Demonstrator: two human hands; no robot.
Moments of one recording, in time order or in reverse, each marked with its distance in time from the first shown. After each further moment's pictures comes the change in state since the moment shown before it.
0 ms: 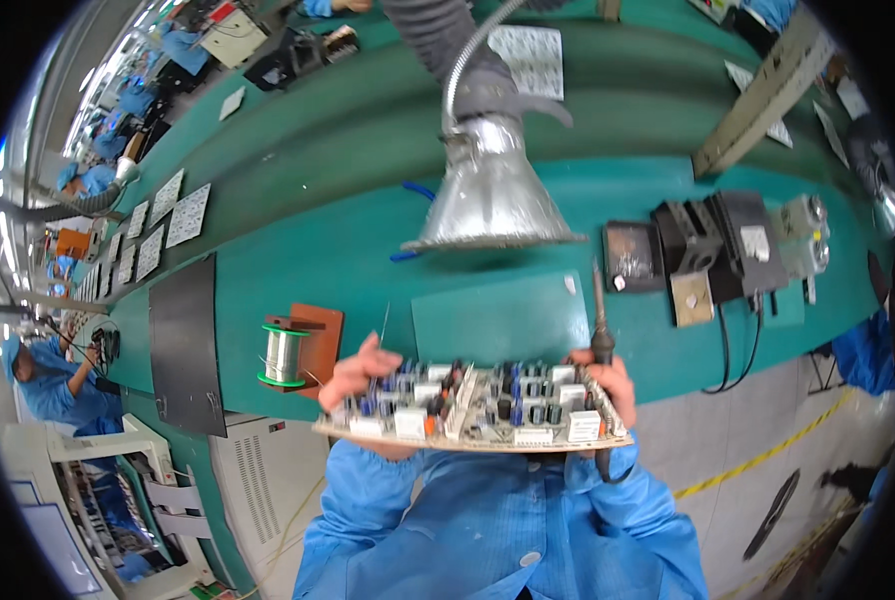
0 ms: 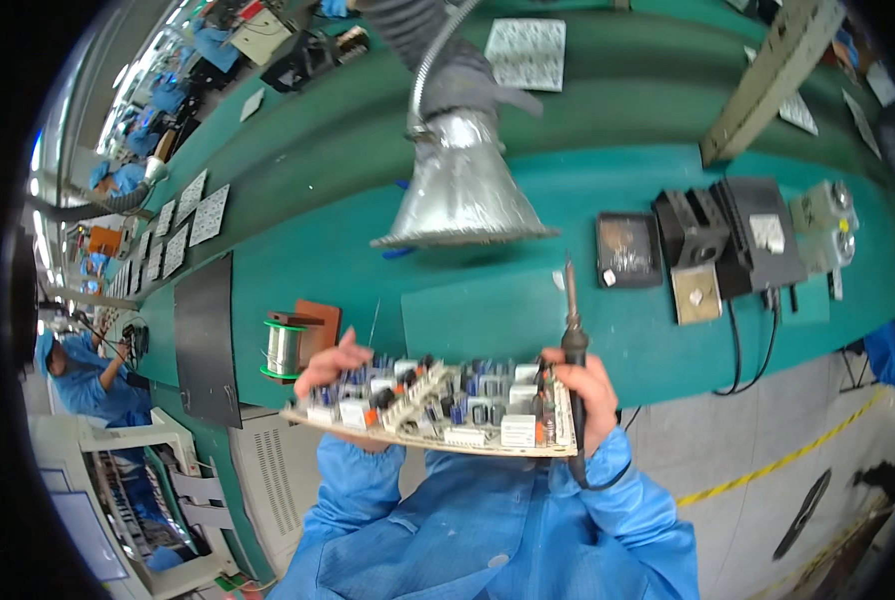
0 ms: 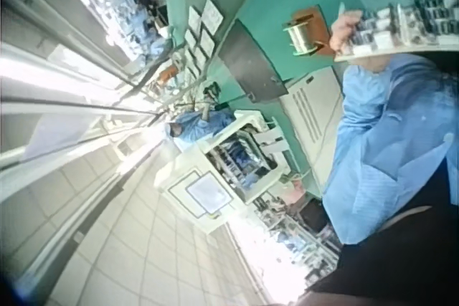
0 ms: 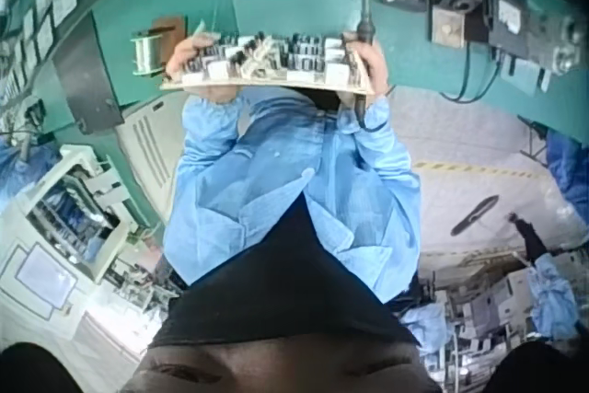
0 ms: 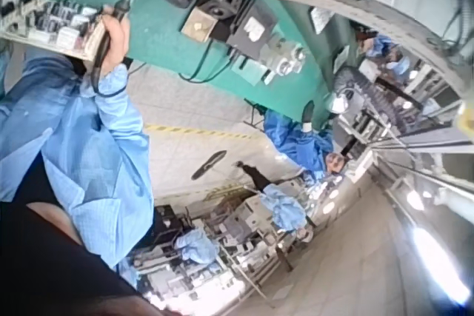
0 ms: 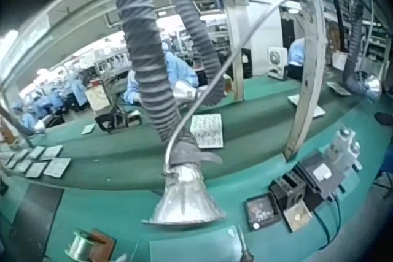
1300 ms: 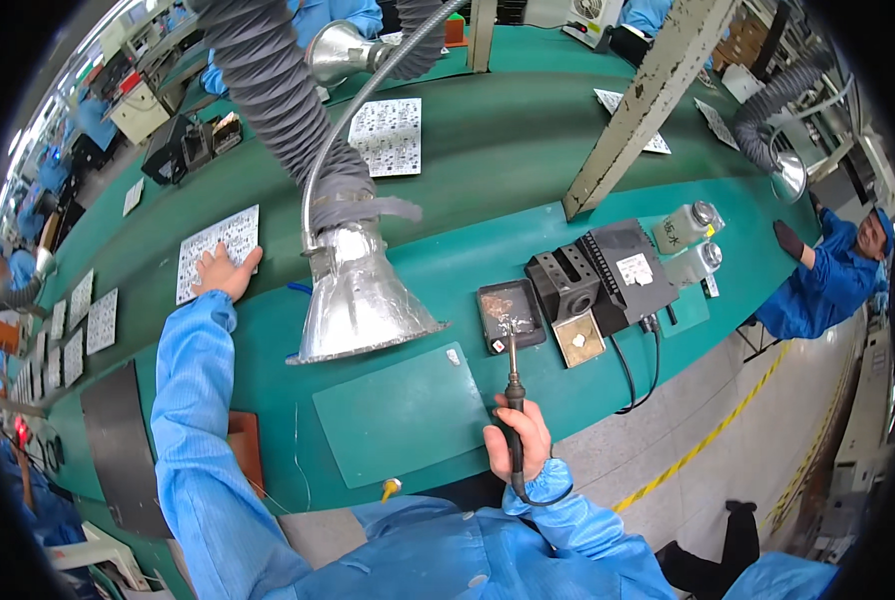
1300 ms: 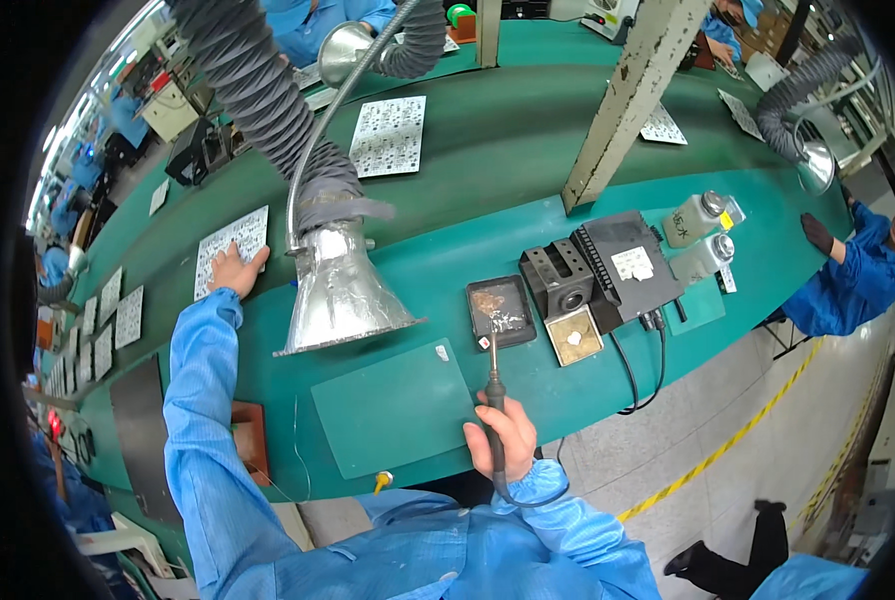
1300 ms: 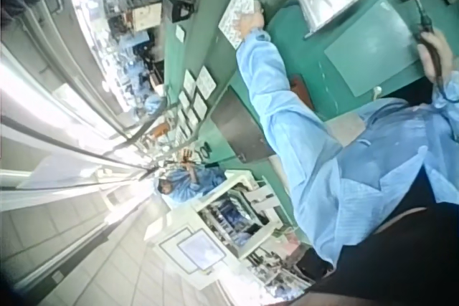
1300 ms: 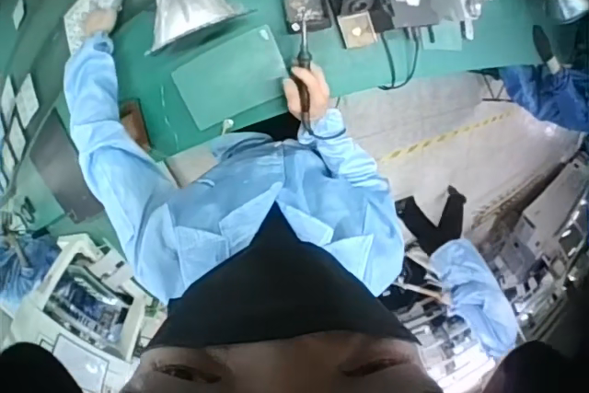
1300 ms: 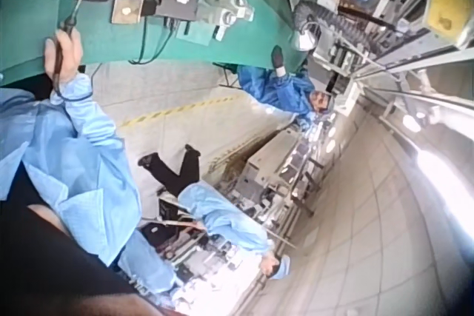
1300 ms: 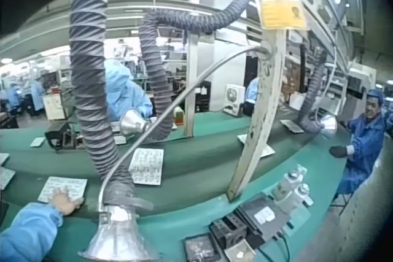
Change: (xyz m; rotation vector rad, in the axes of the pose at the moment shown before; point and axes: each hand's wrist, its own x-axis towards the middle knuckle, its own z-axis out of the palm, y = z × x) left_hand 0.245 -0.205 0.025 1.455 -0.596 -0.642; right_hand 0.016 0.012 -0.020 -0.508 0.111 -0.195
